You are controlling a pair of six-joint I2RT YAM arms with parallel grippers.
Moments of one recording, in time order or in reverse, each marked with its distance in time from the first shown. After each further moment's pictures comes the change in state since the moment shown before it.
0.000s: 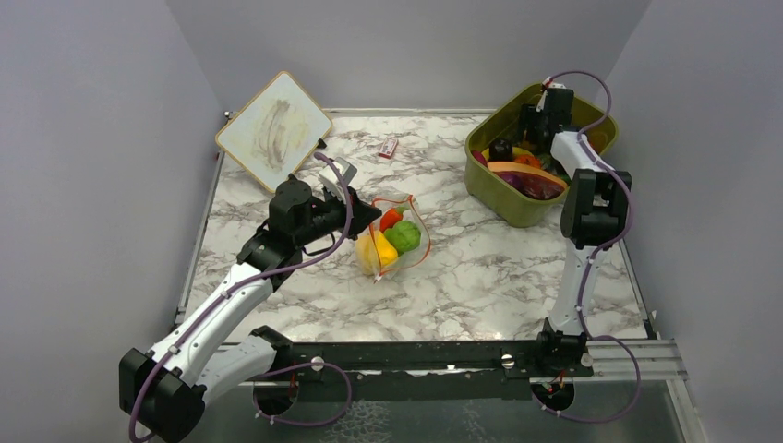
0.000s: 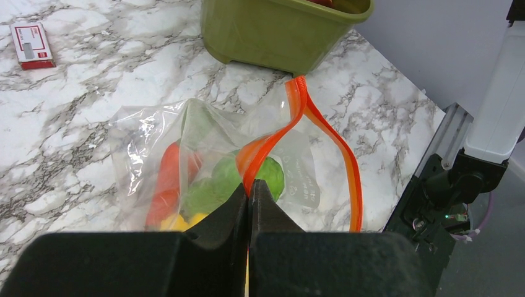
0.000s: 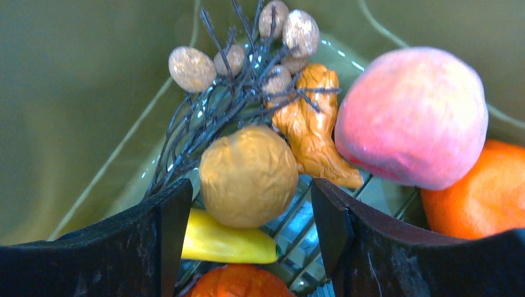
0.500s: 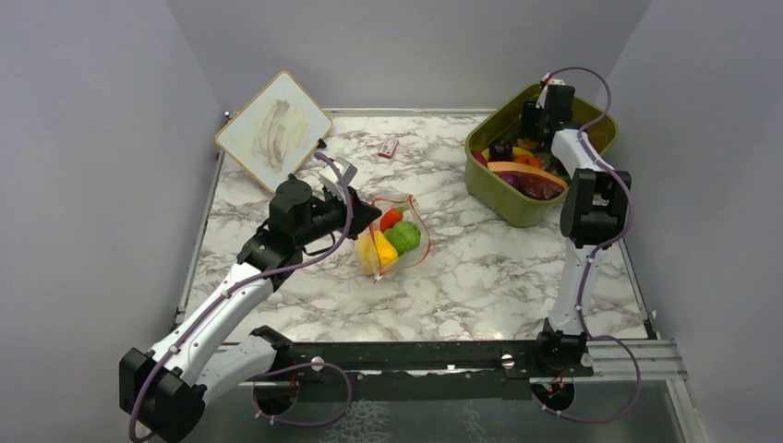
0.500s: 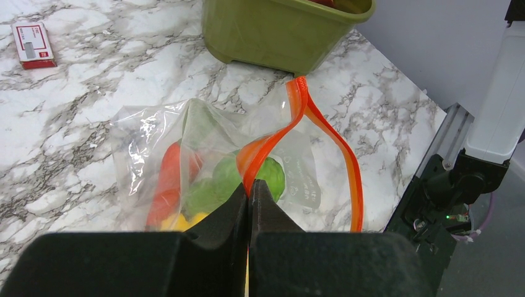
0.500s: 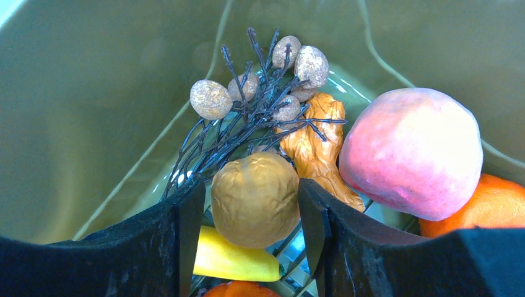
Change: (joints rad) left arm 0.000 0.002 0.000 0.000 -0.003 0.001; right arm -0.001 0.029 0.068 -0.004 -0.032 -0.032
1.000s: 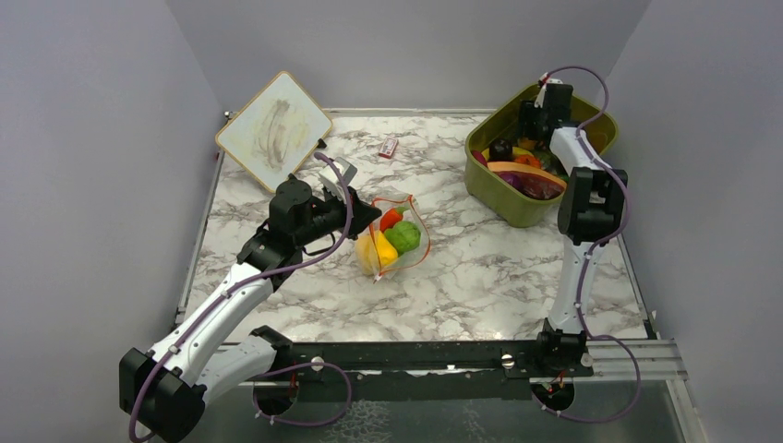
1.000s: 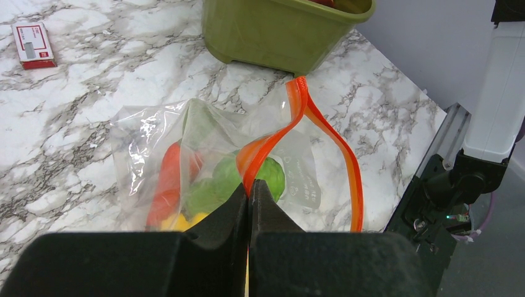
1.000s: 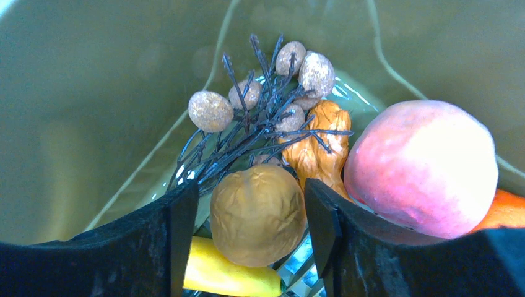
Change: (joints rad) left arm 0.000 0.000 0.000 0.000 0.000 0.000; right arm 0.000 0.049 0.070 -0.031 -0.007 -0.004
